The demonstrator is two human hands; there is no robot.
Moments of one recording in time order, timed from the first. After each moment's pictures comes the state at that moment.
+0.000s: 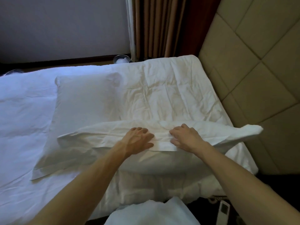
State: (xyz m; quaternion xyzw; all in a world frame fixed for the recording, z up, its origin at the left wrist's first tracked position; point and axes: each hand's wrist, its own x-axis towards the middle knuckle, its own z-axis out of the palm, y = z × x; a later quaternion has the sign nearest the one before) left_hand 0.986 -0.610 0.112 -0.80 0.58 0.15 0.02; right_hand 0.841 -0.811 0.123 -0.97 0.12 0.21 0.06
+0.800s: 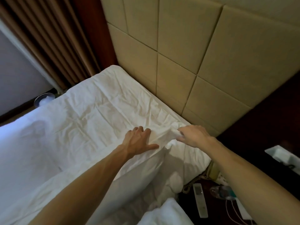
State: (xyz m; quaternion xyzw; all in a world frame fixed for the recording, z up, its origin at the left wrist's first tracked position) left_hand 0.858 -0.877 0.122 -0.71 0.70 0.13 0.05; right_hand 0.621 -0.990 0.146 -0.87 0.43 0.19 0.12
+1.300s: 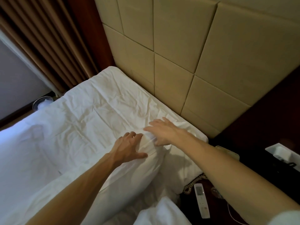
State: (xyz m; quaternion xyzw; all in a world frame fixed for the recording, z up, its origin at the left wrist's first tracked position) left_hand 0.881 -0.856 0.117 -0.71 0.69 0.16 0.04; right_hand 0.714 -0.972 0.163 -0.93 0.27 0.19 0.15
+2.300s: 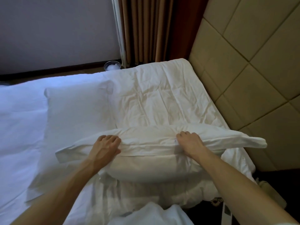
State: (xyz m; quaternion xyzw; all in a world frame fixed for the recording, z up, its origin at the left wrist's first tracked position) left_hand 1.065 -0.518 0.096 -0.85 0.53 0.05 0.03; right_hand 0.850 -0.814 0.121 -0.95 0.18 0.24 -0.08
